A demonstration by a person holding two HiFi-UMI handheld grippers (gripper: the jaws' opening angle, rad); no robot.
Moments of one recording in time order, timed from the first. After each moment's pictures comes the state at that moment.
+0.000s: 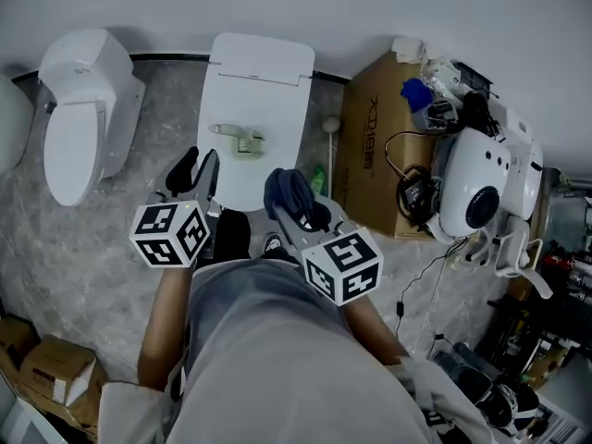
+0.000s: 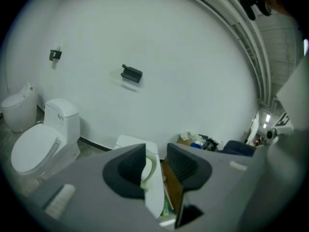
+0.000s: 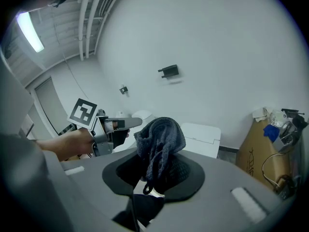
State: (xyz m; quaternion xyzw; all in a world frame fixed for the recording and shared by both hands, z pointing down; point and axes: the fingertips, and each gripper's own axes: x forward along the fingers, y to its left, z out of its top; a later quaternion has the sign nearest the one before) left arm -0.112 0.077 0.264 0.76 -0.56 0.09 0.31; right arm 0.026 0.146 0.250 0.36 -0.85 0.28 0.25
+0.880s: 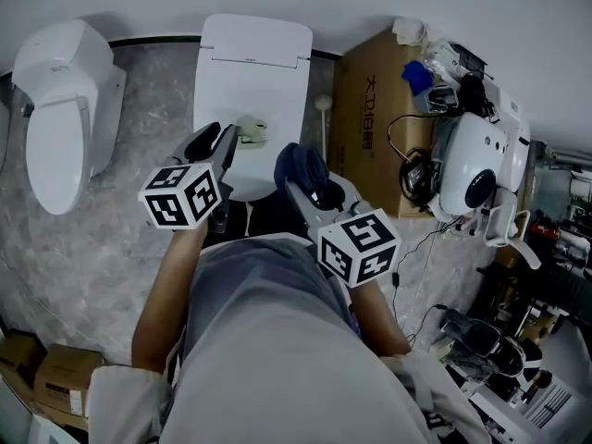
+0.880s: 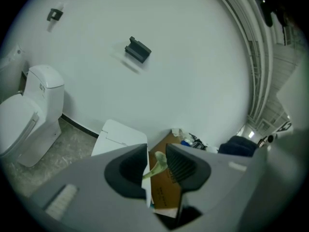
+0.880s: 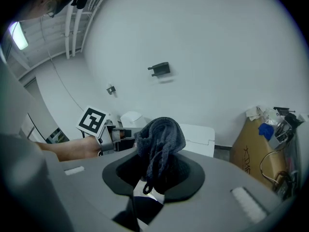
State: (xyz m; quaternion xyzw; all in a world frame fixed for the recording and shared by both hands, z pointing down) left arm -0.121 0.013 0.328 0.78 -0.47 0.06 0.41; right arm -0.009 0.091 0.266 0.42 -0.82 0.29 0.26
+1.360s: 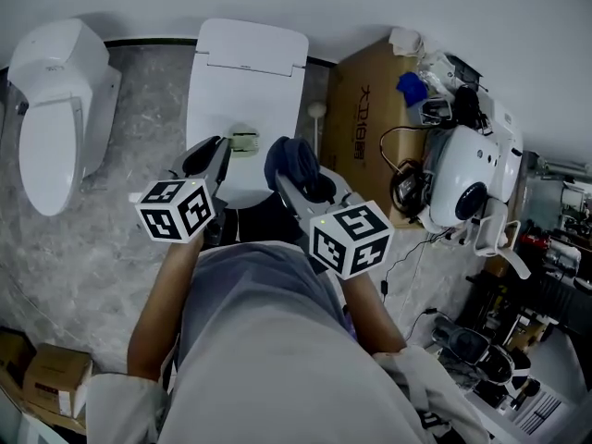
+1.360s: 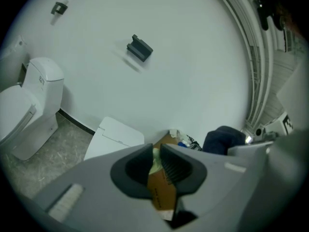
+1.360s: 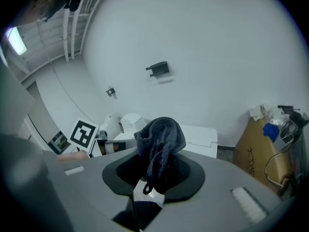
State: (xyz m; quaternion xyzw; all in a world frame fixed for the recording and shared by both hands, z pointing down) left arm -0.113 0.015 0.335 0.78 -0.46 0.04 0.43; right arm -0.010 0.058 0.271 0.41 -0.82 0.31 0.25
